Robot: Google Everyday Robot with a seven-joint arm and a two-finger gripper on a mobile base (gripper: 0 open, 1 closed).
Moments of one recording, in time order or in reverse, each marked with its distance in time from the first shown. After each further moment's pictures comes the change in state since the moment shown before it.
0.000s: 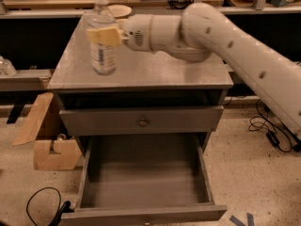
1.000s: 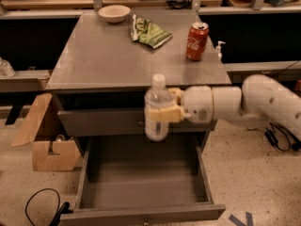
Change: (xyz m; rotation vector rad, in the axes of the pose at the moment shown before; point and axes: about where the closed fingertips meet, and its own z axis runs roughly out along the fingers) arm 0.178 0.069 -0.156 -0.110 0.100 -0.026
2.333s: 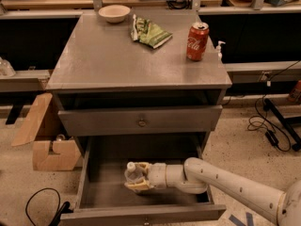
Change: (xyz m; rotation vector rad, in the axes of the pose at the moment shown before) arm 0.364 -0.024 0.147 0.006 0.079 -0.105
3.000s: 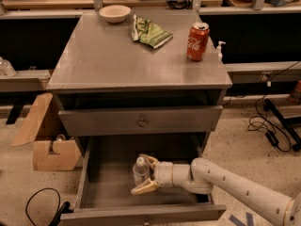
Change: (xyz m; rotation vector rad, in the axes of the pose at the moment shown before) arm 0.000 -0.010 -0.023 0.033 -0.019 -0.020
